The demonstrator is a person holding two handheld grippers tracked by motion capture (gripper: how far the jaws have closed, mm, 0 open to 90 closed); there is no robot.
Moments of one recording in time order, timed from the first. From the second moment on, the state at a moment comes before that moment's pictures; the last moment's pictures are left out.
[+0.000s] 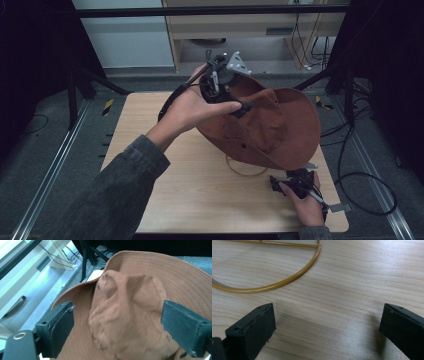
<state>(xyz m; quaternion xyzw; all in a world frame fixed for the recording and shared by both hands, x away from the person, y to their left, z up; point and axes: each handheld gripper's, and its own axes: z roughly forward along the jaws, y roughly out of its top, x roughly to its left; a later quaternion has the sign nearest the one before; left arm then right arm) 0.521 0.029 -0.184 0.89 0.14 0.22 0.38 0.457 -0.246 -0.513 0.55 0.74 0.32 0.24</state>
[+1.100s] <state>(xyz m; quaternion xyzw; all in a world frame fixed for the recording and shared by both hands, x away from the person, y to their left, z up) 0.484 0.179 -0.262 0.86 0.22 0.22 0.40 0.457 -0.246 -0.513 0.55 0.74 0.32 0.23</state>
